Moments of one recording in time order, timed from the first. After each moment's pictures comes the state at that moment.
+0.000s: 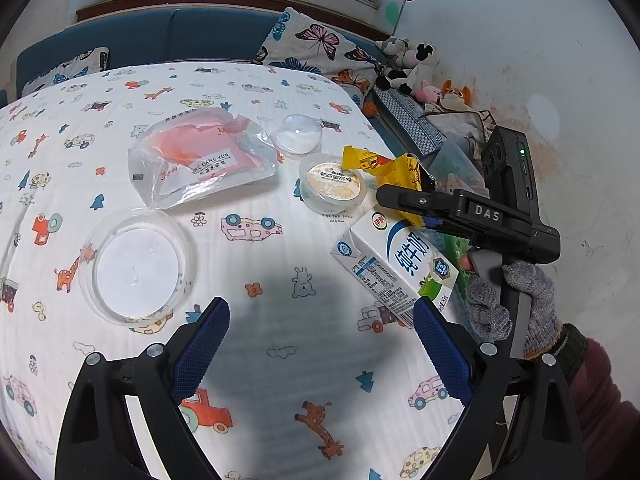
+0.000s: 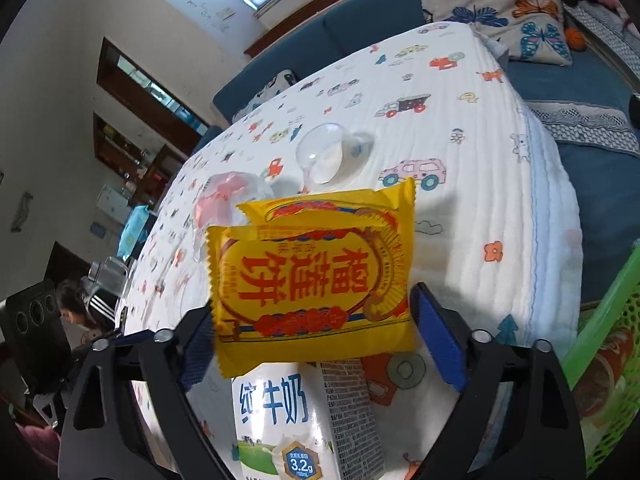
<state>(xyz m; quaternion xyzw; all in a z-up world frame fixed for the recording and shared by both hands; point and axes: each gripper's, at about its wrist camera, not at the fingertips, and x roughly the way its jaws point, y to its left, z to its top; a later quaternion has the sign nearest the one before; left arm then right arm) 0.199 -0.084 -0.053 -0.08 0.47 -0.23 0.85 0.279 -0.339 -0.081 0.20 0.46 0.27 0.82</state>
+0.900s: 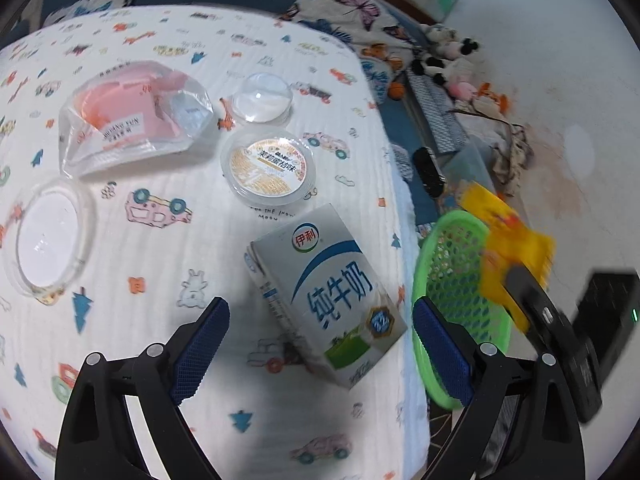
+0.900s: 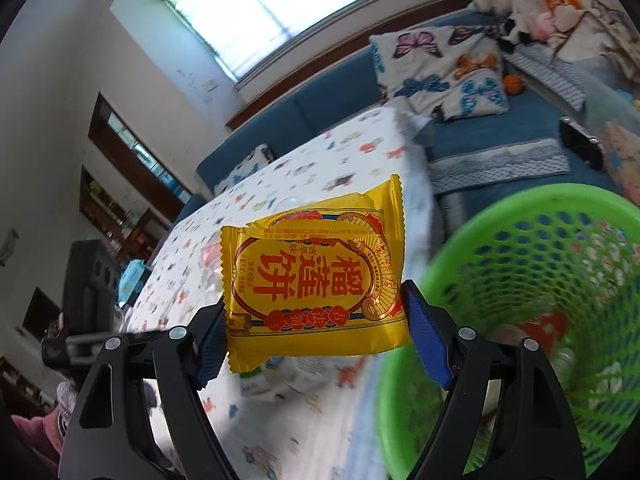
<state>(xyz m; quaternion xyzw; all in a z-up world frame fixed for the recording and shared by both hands) 0.243 -0.178 -0.063 -0.16 0.55 -0.16 0.80 0.185 -0.433 -0.025 0.23 0.36 0.19 0.89</state>
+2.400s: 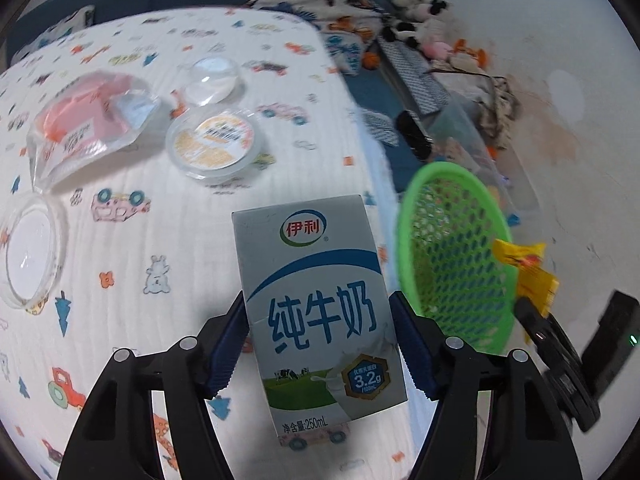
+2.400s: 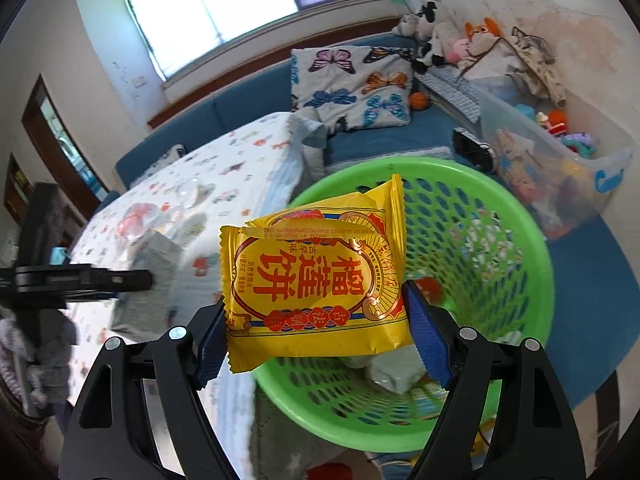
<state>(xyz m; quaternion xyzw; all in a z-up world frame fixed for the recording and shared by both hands) 0.220 -0.207 -0.057 -0.08 0.56 -0.22 0.80 0.098 -0.481 -0.041 0.15 0.37 0.03 0.92</state>
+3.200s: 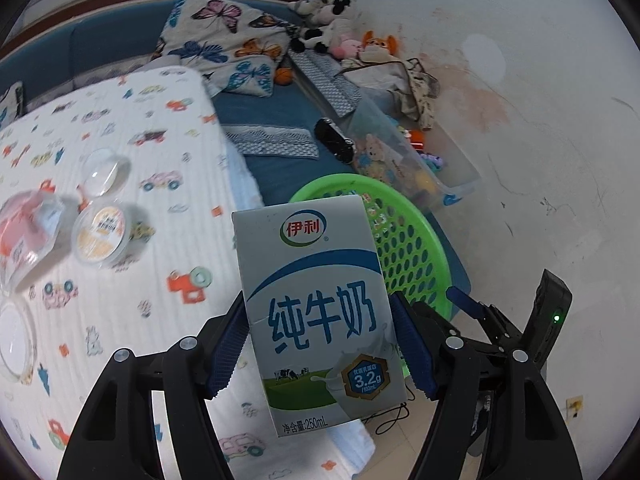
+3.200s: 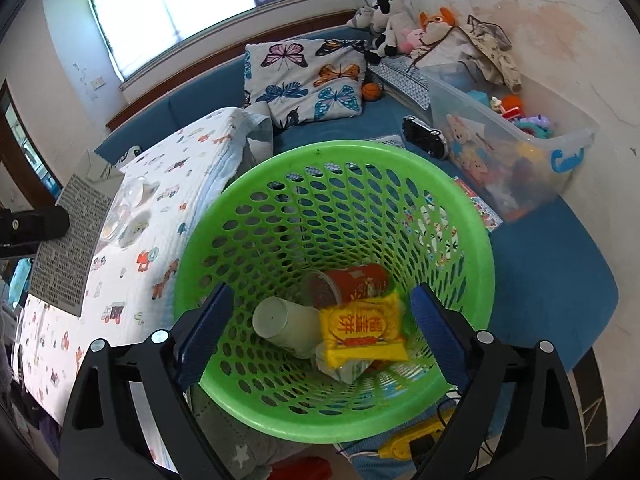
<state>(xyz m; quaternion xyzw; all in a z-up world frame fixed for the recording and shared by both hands) 0.205 -0.284 0.002 -0.02 0.50 -0.33 0.80 0.088 -0.513 -0.058 0.15 0.39 -0.04 0.91</state>
